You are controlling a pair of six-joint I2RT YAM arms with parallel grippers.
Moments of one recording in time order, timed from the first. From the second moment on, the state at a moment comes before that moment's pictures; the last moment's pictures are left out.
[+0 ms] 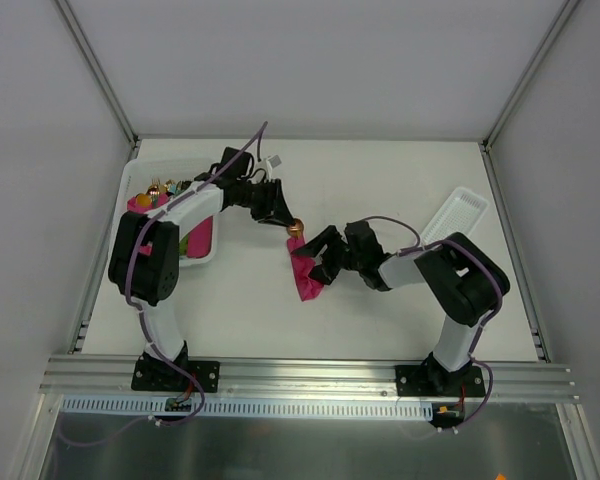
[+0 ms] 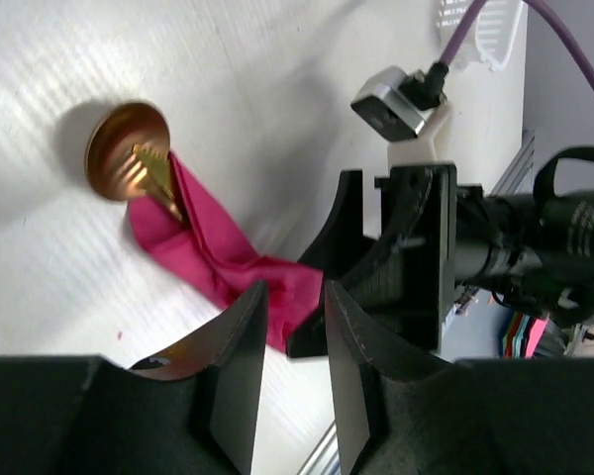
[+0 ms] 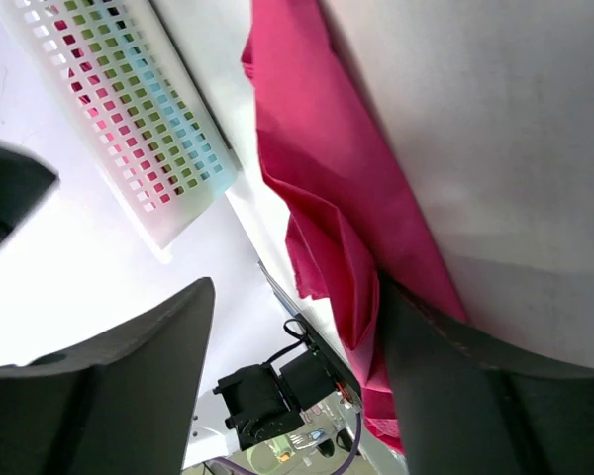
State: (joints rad) left arm -0.32 1.83 1.31 -0.40 0.77 -0.37; right arm 0.64 1.81 0.67 0.56 -0.40 1.50
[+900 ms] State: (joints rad) left arm -0.50 2.11 1.43 -0.54 0.77 -0.31; right arm 0.65 1.76 0.69 0.43 -0.40 1.41
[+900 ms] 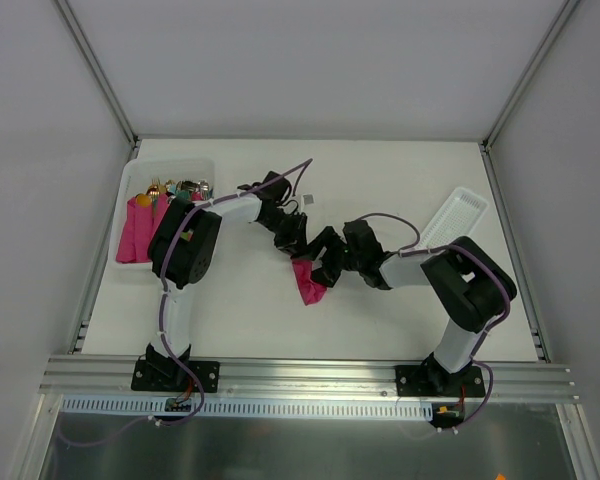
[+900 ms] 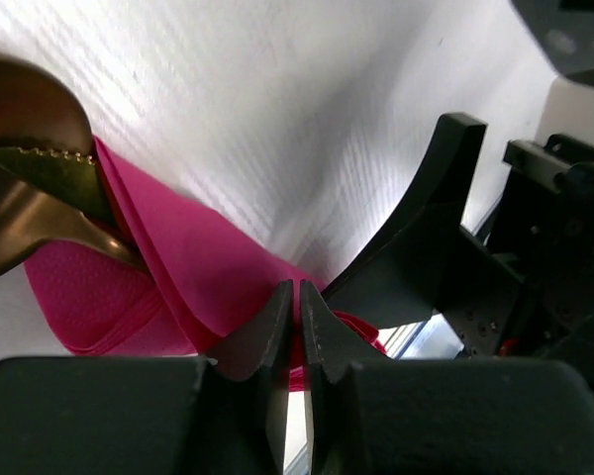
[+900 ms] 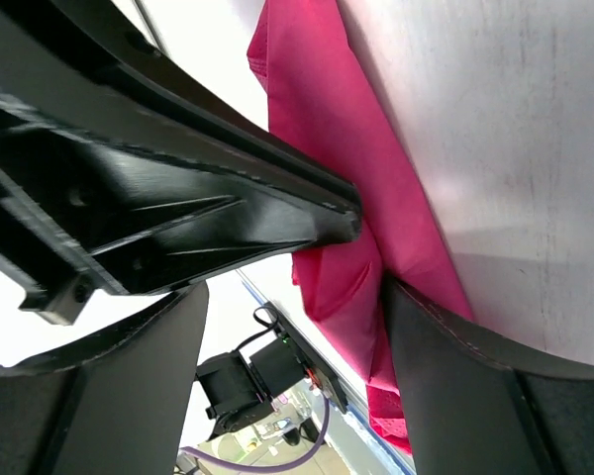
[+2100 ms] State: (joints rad) left arm -0.46 2.09 1.32 -0.67 0.80 -0.13; right arm 0.66 1.71 0.69 0.30 -0.40 1.31
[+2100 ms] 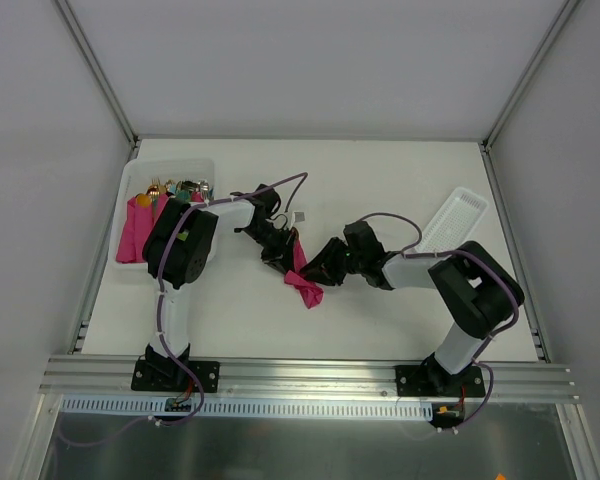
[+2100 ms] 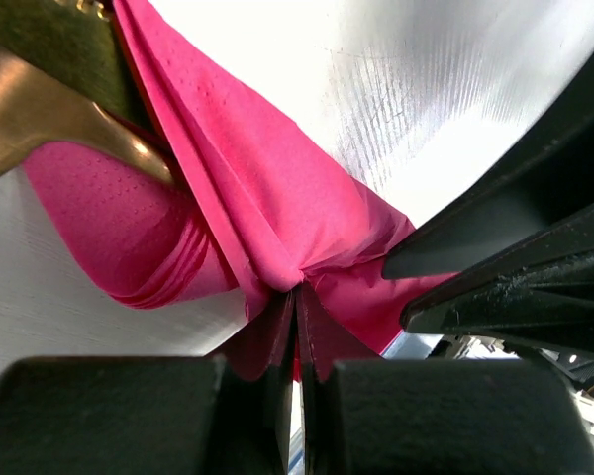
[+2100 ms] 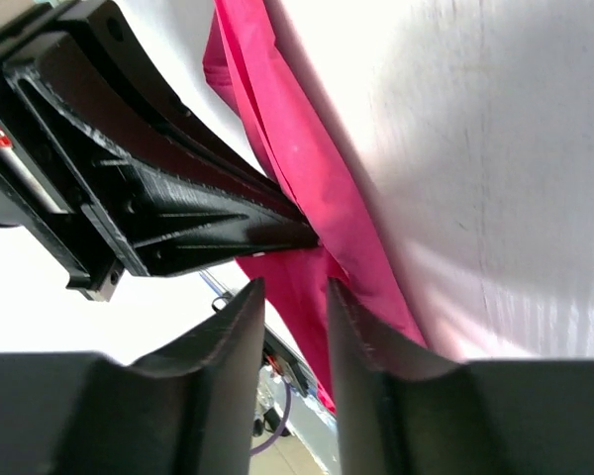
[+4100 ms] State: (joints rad) left arm -0.54 2.10 1.52 -0.68 0.71 -0.20; right arm 0.68 1.71 0.78 0.06 -0.40 0.86
